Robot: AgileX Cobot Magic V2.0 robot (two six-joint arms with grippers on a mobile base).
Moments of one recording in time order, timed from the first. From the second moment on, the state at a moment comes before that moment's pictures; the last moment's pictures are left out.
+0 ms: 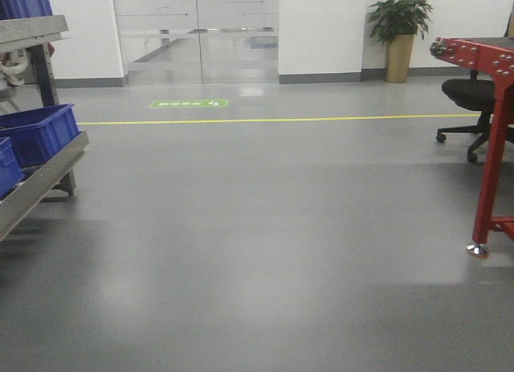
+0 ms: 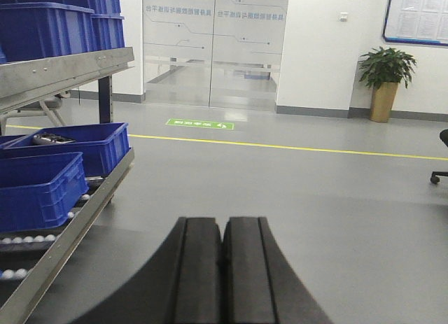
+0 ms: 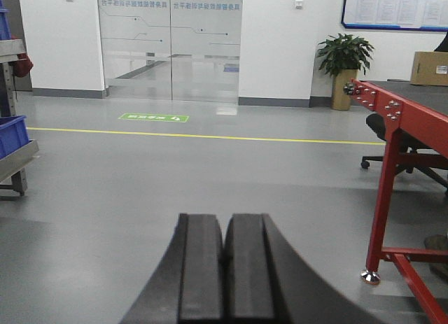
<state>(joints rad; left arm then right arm) 0.08 0.00 0.00 -0.03 0.02 0.00 -0.05 0.00 0.00 0.11 0.04 -0.08</state>
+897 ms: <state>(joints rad) 0.02 0.00 0.00 -0.03 0.02 0.00 -0.05 0.00 0.00 0.11 0.04 -0.08</state>
